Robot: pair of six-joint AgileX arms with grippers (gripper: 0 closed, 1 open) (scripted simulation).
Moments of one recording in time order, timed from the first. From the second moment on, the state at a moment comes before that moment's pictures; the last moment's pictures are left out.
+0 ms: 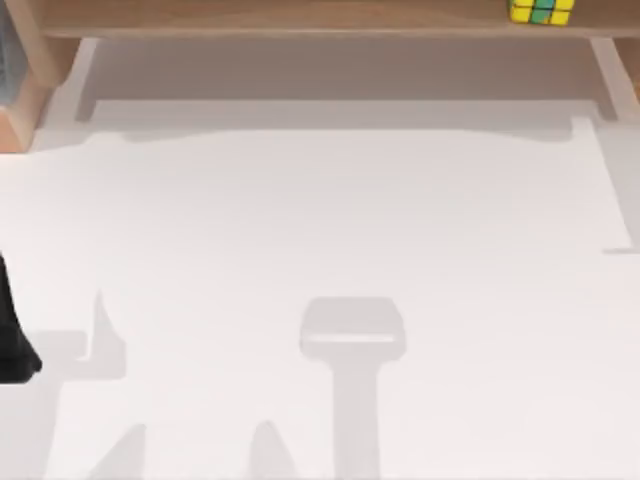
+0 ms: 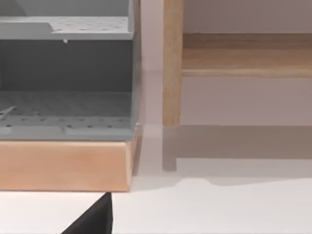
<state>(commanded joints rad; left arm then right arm) 0.00 0.00 0.00 0.00 0.00 0.00 -0.69 2.06 0.51 1.56 -0.66 -1.55</state>
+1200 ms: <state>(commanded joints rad) 0.00 0.00 0.00 0.00 0.00 0.00 -0.69 2.06 0.51 1.56 -0.66 -1.55</state>
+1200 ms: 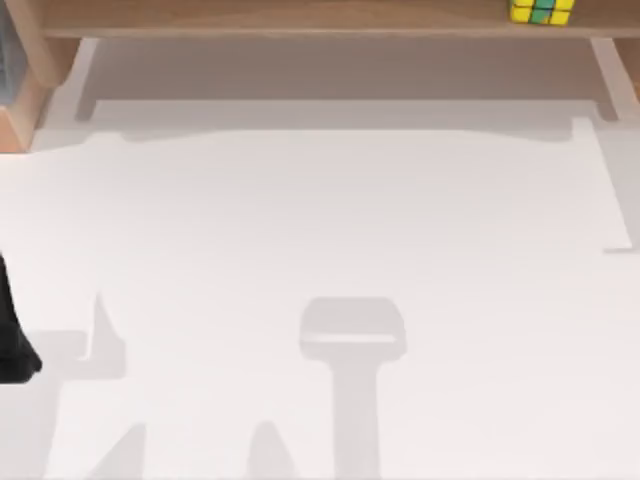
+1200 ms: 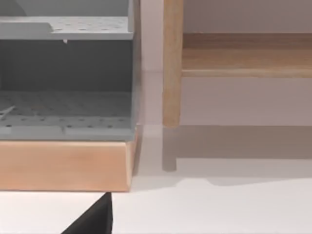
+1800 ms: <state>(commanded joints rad) 0.00 0.00 0.00 0.00 0.00 0.00 -0.60 2.13 0.70 1.44 -0.56 -1.56</state>
